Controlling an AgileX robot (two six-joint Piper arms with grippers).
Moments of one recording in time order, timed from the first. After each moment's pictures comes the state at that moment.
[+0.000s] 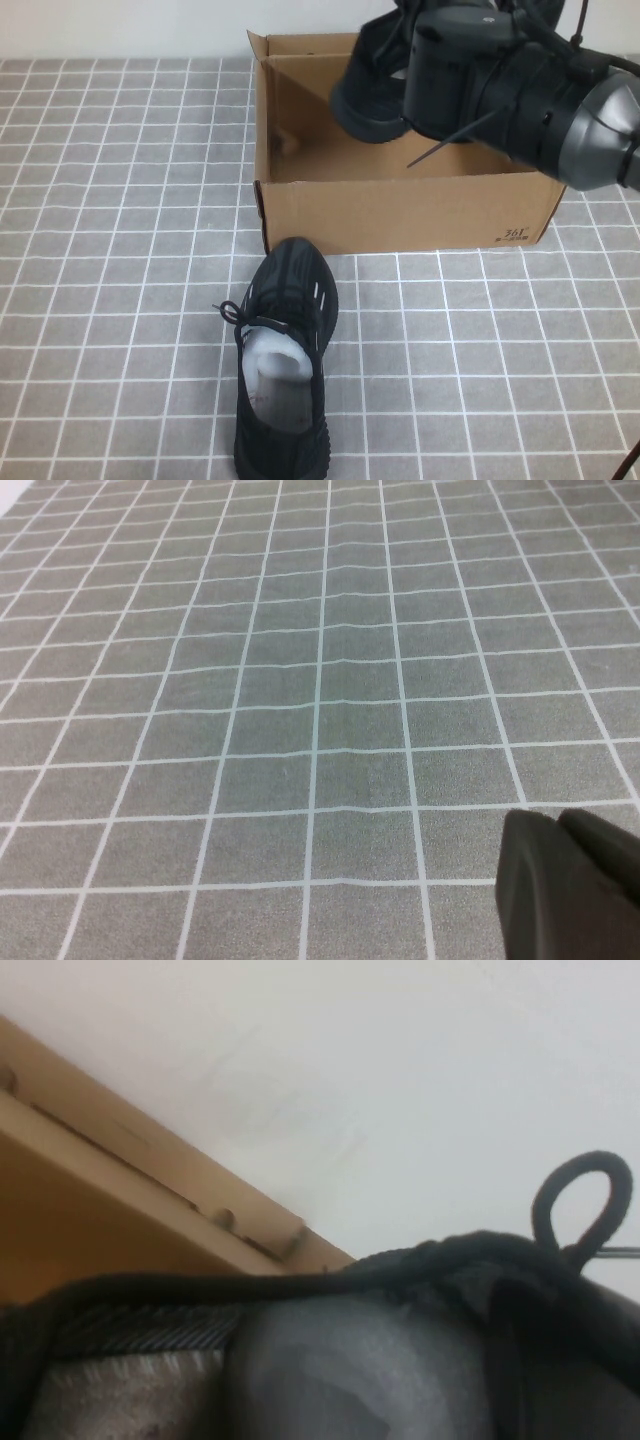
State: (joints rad) right arm 0.70 1.81 -1.75 1.76 -0.78 -2.22; left arm -0.03 -0.01 0.03 0.15 0.37 -0.10
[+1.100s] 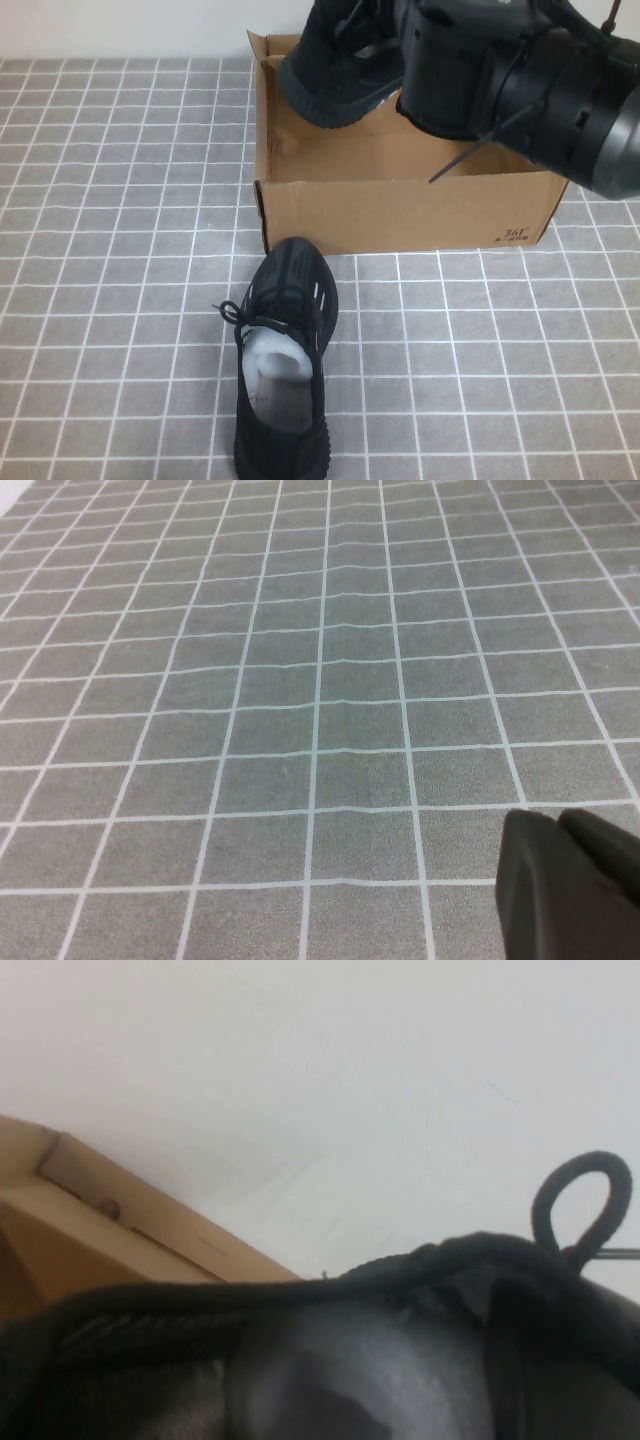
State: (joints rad) right arm 0.75 1.74 -1.75 1.76 -0.73 -2.32; left arm -0.03 -0.01 0.03 0.15 0.37 -0.10
